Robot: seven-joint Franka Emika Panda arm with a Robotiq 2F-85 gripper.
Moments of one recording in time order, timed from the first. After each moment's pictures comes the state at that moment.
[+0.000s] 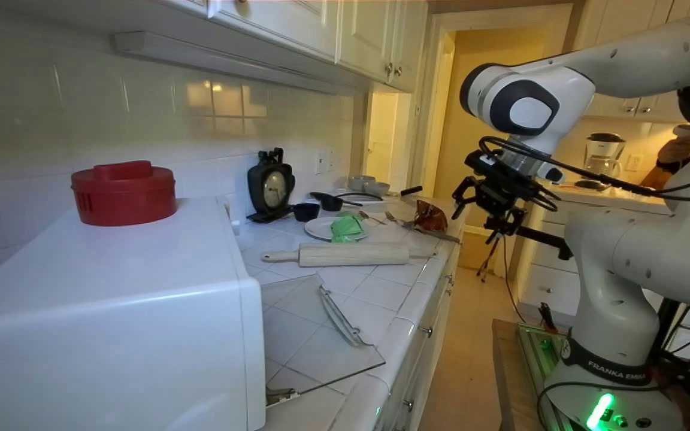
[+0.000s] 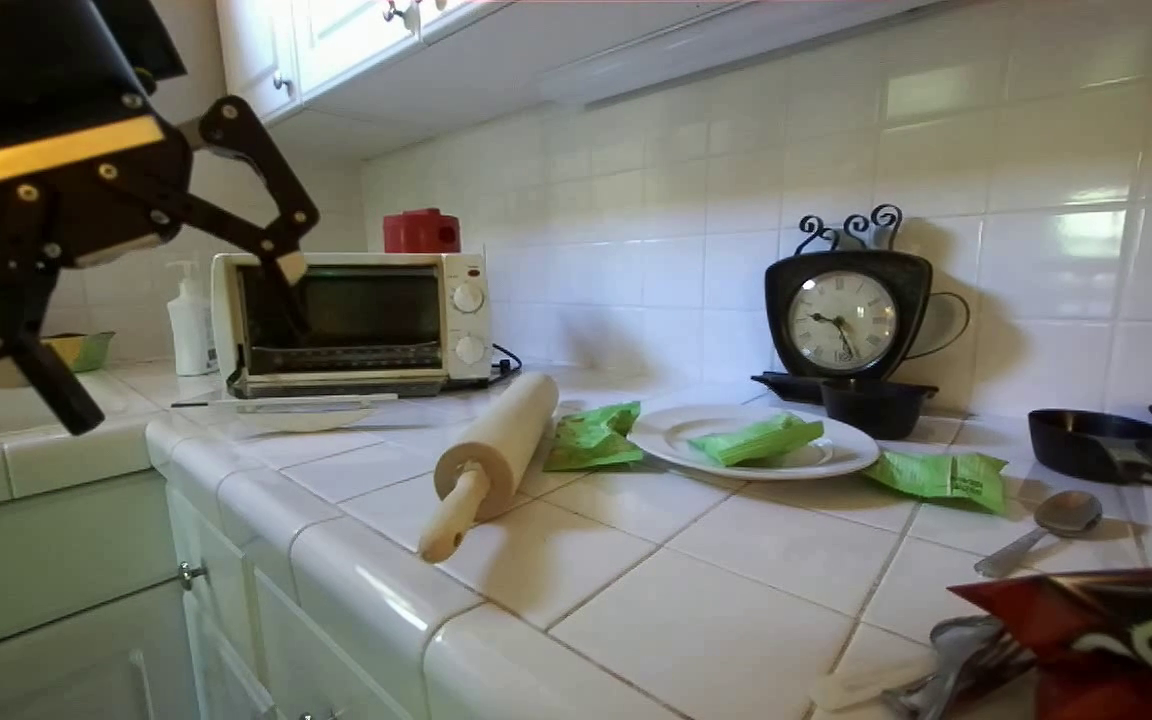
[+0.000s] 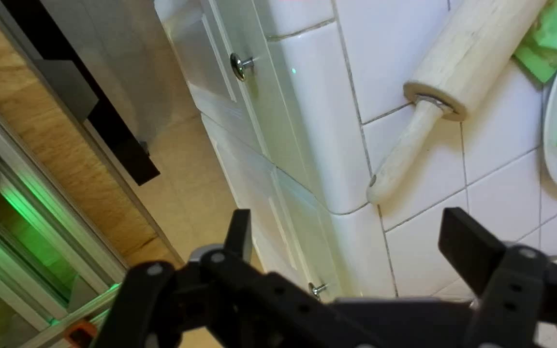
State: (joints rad) arm 0.50 -0.80 -0.43 -2.66 2.50 4.11 -0.69
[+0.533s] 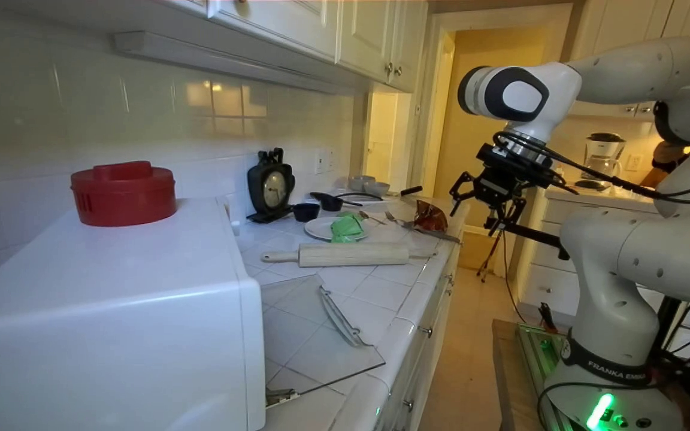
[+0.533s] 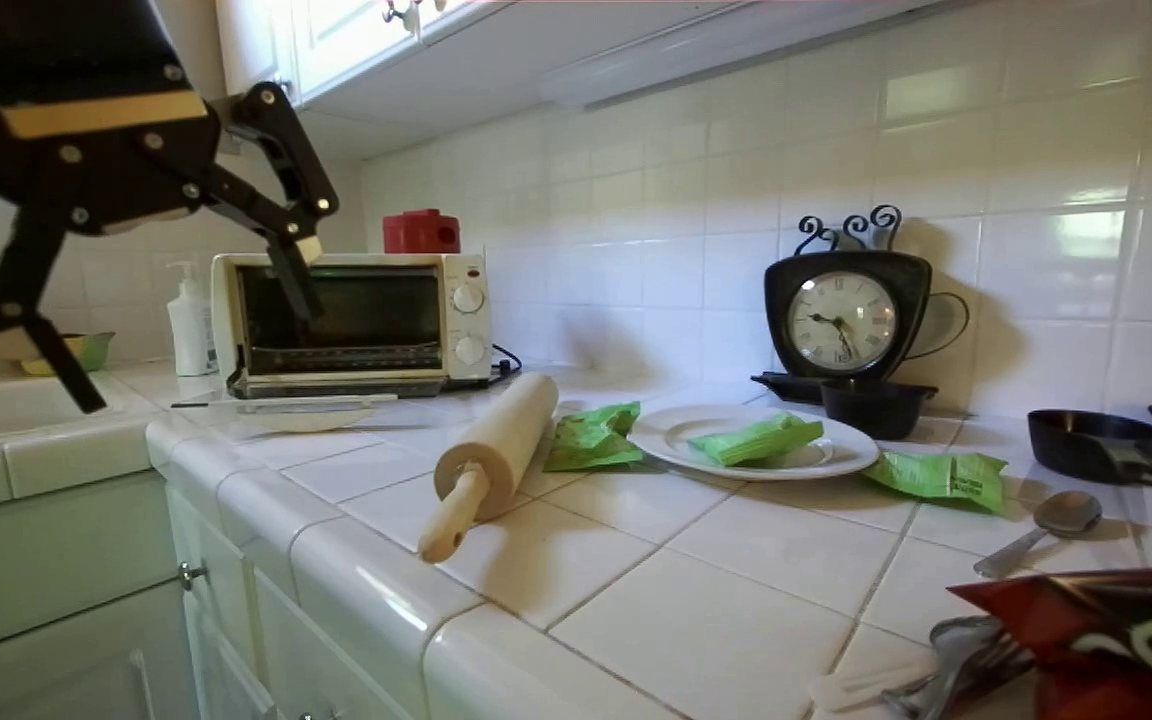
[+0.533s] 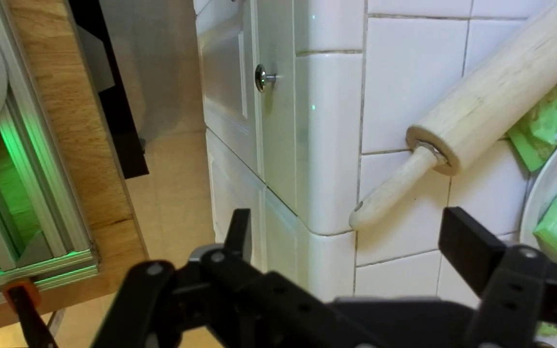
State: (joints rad) arm 0.66 -0.90 -0.65 -2.57 2.51 4.21 -1.06
